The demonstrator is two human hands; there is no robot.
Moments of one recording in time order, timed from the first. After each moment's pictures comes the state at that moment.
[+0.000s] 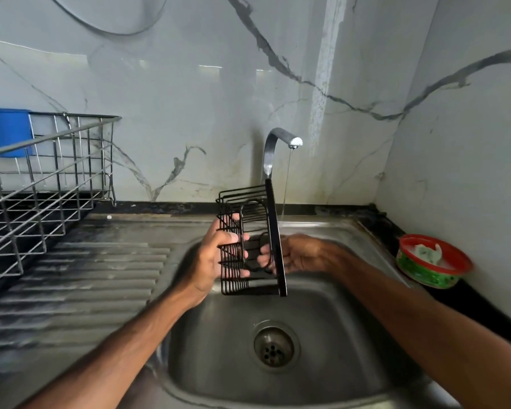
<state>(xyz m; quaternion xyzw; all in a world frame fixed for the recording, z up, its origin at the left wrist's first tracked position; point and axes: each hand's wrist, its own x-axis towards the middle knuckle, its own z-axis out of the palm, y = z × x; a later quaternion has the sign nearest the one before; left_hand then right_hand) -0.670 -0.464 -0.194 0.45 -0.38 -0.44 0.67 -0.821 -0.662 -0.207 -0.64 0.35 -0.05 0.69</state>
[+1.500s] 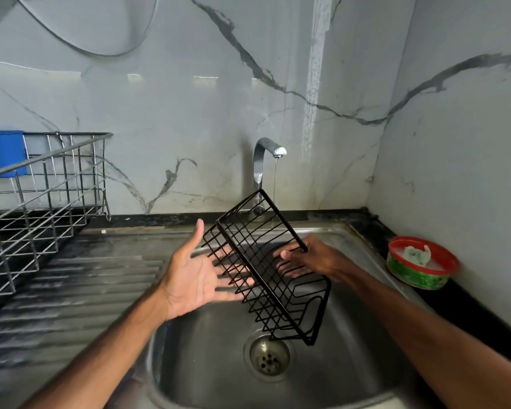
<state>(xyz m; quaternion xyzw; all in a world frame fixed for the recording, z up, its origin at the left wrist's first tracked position) -0.653 -0.457 -0.190 0.37 -0.36 -0.65 0.56 -0.874 -0.663 -0.206 -0.77 0.29 -0.17 0.54</state>
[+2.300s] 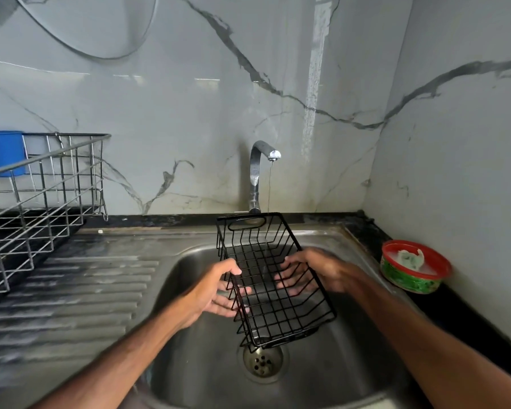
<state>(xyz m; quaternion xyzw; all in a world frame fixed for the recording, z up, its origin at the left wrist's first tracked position) -0.688 -0.472 -0.208 0.65 -0.36 -0.48 0.46 -0.890 -0.649 -0.195 -0.64 0.38 -0.09 0.67</state>
